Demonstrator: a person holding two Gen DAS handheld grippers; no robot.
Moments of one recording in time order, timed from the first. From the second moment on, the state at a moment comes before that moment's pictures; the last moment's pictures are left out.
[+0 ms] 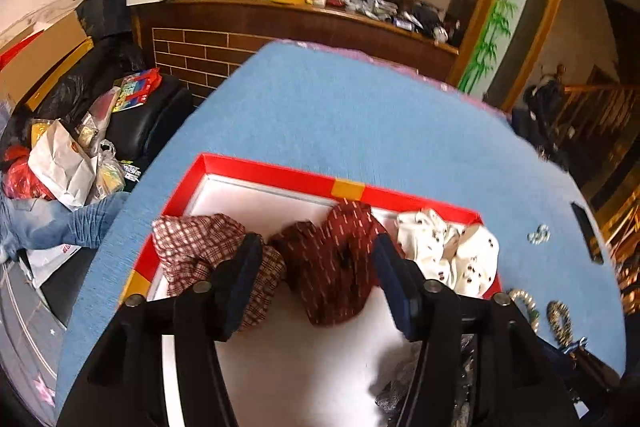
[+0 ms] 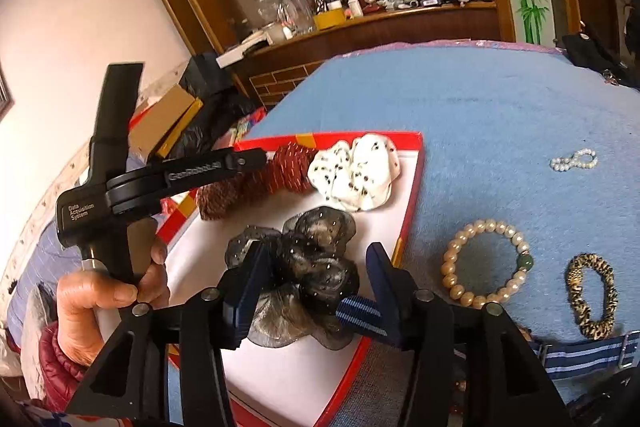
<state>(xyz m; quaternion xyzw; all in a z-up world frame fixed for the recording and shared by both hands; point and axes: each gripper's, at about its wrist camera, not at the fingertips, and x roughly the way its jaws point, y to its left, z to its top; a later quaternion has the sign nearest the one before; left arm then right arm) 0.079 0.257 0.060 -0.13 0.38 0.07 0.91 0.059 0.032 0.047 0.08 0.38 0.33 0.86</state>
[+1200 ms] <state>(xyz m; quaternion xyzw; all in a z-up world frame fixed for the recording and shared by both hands) 0.075 0.240 0.071 -0.11 0.36 0.06 0.92 0.049 0.023 0.061 0.09 0.34 0.34 0.87</state>
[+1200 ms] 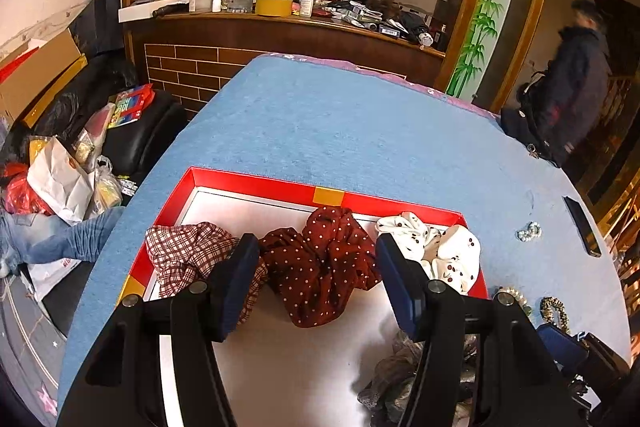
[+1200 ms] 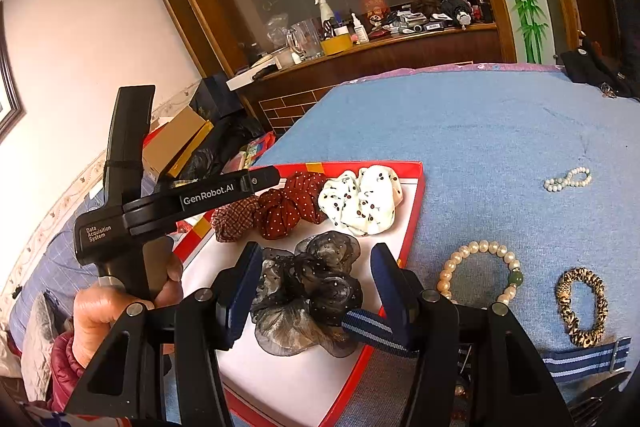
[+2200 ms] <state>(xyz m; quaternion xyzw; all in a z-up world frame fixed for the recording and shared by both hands) -0.018 0.143 0.075 -0.04 0.35 -0.01 0.94 -0.028 -0.141 0.079 0.14 0.31 0.24 0.91</state>
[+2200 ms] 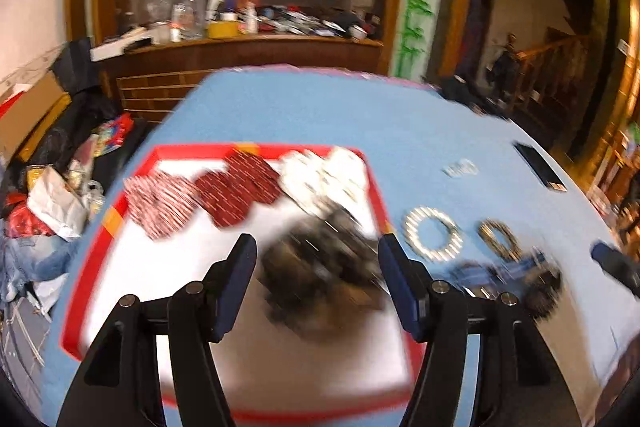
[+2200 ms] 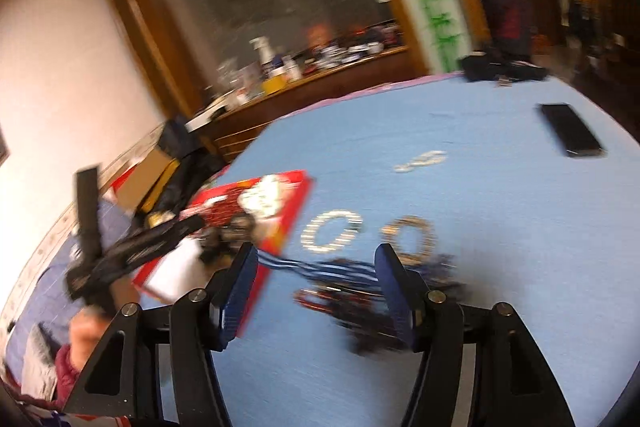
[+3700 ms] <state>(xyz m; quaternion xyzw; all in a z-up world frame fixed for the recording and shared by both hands) -0.049 0.100 0.053 0.00 0.38 -0.06 0.92 -0.009 -0.072 0.036 -0.16 0.36 0.19 0.90</state>
